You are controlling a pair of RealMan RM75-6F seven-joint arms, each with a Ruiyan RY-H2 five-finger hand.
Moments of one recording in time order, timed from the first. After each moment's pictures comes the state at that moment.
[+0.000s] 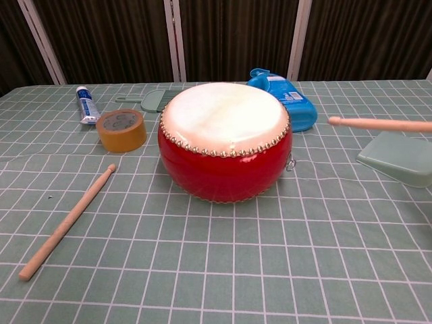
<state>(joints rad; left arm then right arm) -0.09 -1.11 0.01 -1.65 1.55 1.45 0.05 0.34 -1.23 0.21 -1.88 -1.02 1.31 -0.44</state>
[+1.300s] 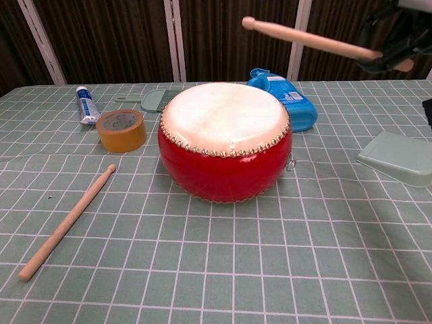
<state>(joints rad) -0.10 -1.09 0.02 -1.66 1.56 1.44 -0.01 0.62 -1.35 0.36 -1.90 -0.85 1.30 -0.55</state>
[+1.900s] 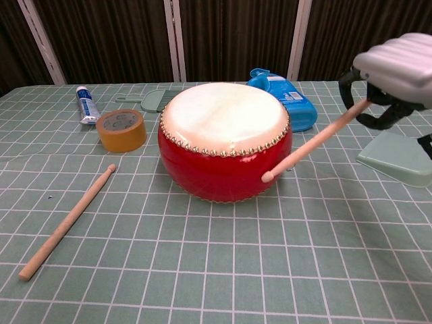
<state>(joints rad) -0.10 -1.08 0.02 -1.67 1.56 1.44 -0.03 0.65 -1.40 0.15 -1.74 -1.12 1.29 -0.81</state>
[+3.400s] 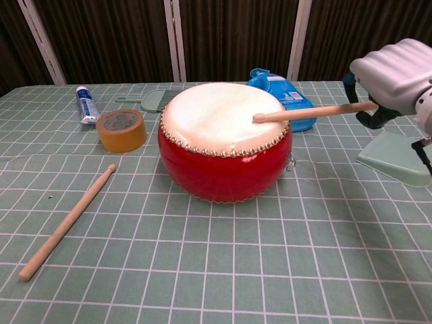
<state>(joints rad) -0.10 -1.08 0.02 -1.68 1.55 1.44 -0.05 0.69 -1.60 0.17 -1.57 -0.99 1.43 -1.05</state>
